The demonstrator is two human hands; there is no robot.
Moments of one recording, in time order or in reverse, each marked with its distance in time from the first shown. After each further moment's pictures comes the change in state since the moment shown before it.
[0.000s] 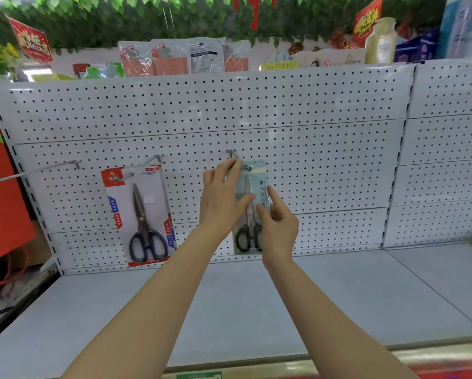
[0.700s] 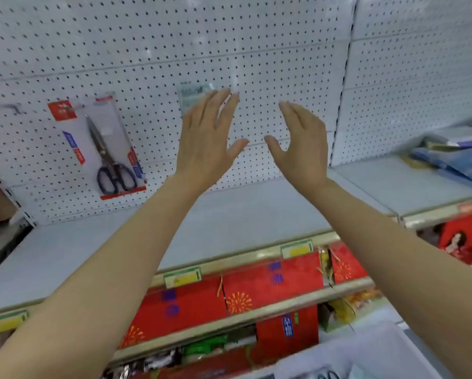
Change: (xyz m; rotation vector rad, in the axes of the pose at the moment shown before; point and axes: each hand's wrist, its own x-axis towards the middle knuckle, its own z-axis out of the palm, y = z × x) left_hand -0.076 0.073 -0.045 0.173 0.040 0.403; right_hand -0.034 -0.091 -0.123 -1.145 -0.018 -0.825
